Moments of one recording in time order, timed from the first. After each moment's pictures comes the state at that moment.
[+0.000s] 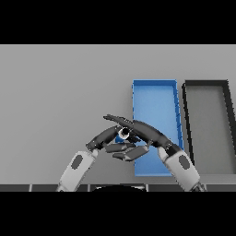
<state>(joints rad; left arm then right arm) -0.21 -0.02 -0.46 -1.57 -0.06 -0.36 -0.05 -0.34 -0.22 0.39 -1.99 -0.16 0.41 0.38</state>
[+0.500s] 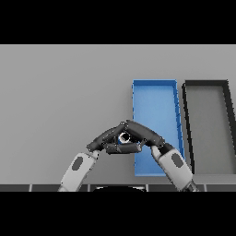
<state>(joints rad) -0.18 -0.04 -0.45 -1.58 -0.08 -0.39 -0.04 -0.35 -0.14 0.41 -1.93 -0.14 0.41 0.32</state>
